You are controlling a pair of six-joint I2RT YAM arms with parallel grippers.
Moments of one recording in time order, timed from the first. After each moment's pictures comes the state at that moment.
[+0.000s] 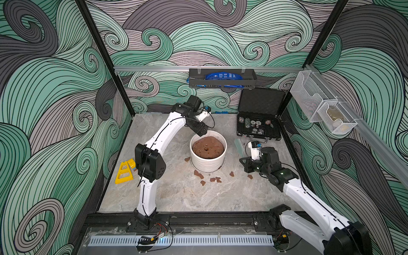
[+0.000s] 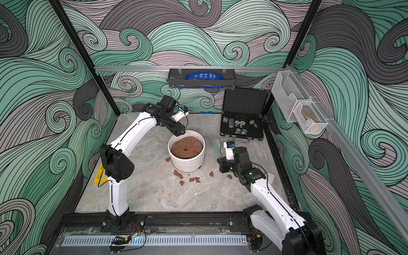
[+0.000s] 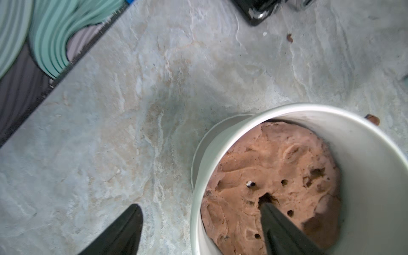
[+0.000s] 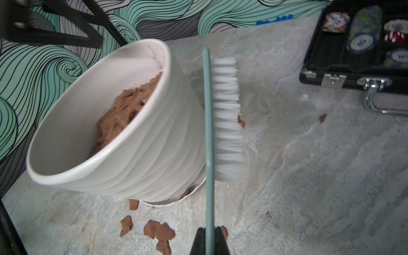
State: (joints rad) left arm -0.47 2.03 2.16 -1.17 0.14 0.30; right arm 0.31 0.96 0.54 -0.28 -0.27 0.28
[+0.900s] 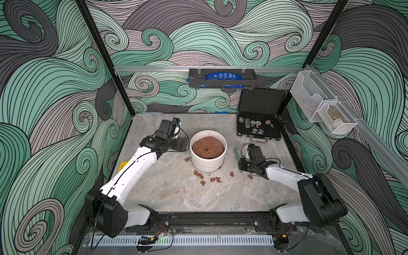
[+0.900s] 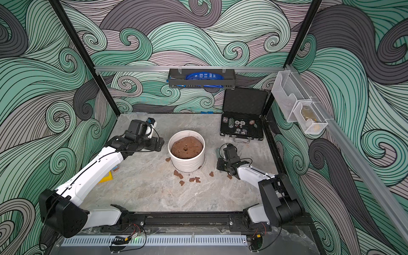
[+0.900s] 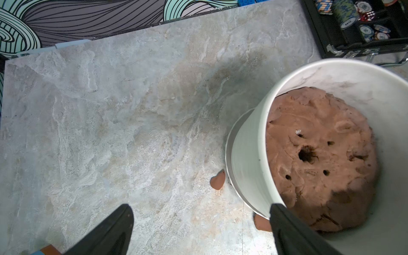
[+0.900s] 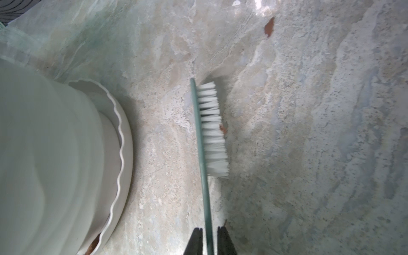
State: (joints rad) left arm -0.39 1.31 1.19 -0.70 -0.09 -0.09; right arm 0.33 1.42 0.58 -0.12 -0.07 0.52
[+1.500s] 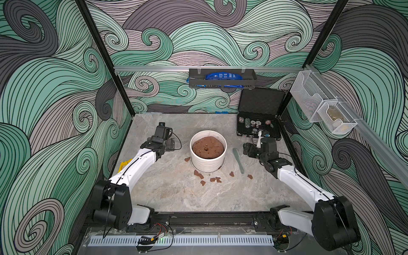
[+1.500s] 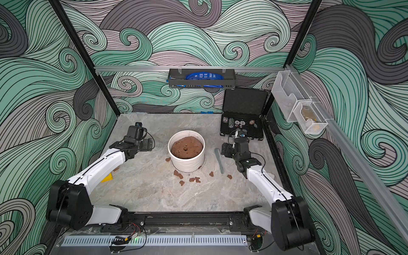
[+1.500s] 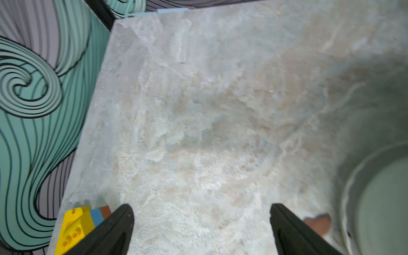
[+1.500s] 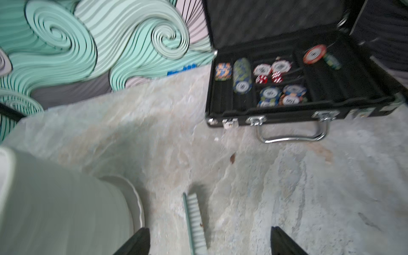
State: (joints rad) left arm -0.23 1.38 0.97 -0.43 -0.40 -0.14; right arm 0.19 1.18 0.66 -0.07 0.07 0.36
